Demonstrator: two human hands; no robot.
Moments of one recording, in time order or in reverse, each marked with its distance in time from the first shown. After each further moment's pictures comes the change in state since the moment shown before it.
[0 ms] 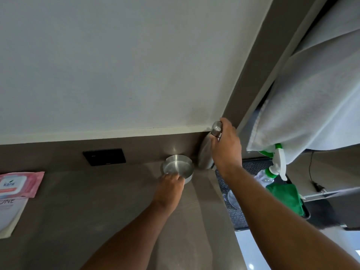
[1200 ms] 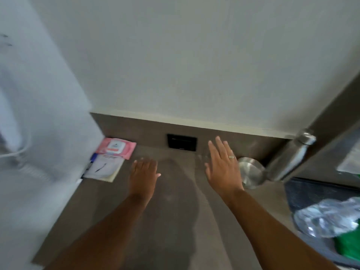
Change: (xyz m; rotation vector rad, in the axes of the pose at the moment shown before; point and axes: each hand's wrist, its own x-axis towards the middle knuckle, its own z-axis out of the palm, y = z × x) left_hand -0.168 -0.197 -0.042 0.182 0.147 -0.596; right_hand -0.121 -0.091 0.115 -0.343 -0.414 -0.529
